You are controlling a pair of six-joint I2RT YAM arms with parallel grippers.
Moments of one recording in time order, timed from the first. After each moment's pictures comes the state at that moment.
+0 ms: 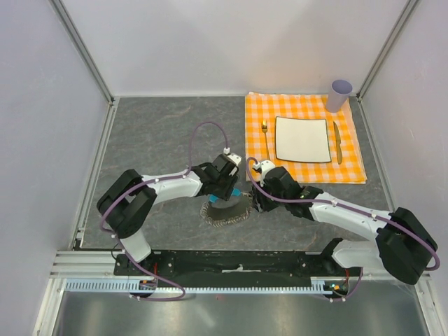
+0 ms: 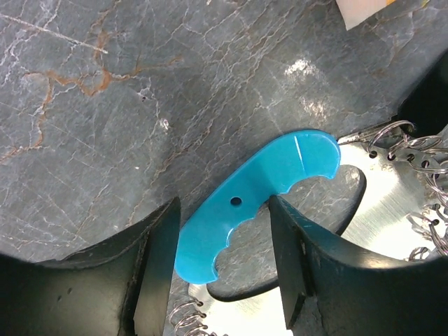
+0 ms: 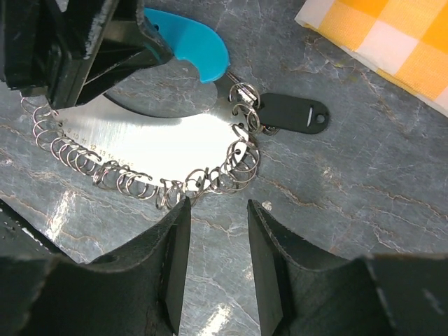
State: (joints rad) left arm -0.81 1.71 0.95 -0.25 -0.15 -0.23; right arm 0.78 1.24 0.61 -0.17 -0.05 0.35
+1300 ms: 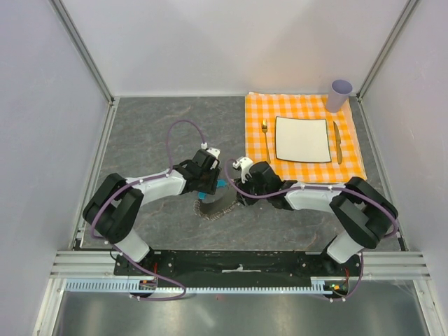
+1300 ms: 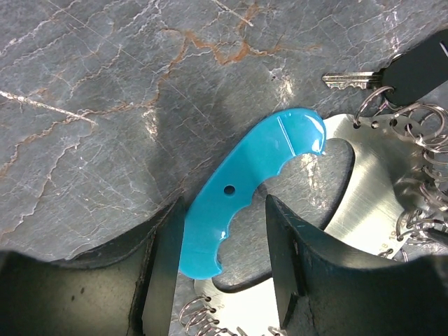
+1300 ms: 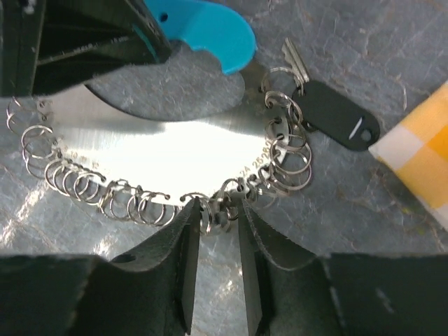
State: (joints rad) left arm -0.65 1.62 0.84 -0.22 -0.11 -0.28; right arm 0.78 1.58 0.69 0.16 -0.17 0.18
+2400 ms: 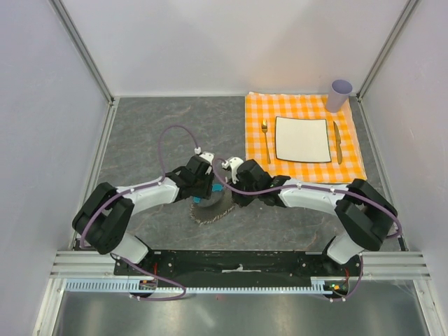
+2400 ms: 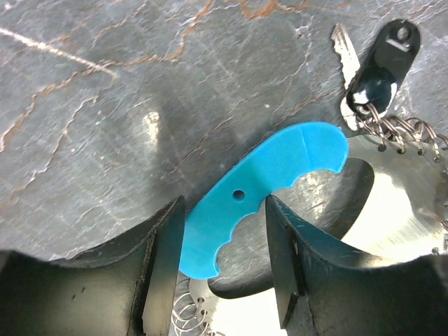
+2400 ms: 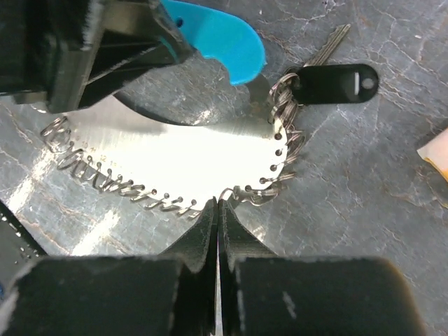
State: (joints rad) left arm -0.65 1.53 0.74 -0.18 -0.13 -0.30; right arm 0.88 1.56 0.86 -0.10 -0.11 0.24
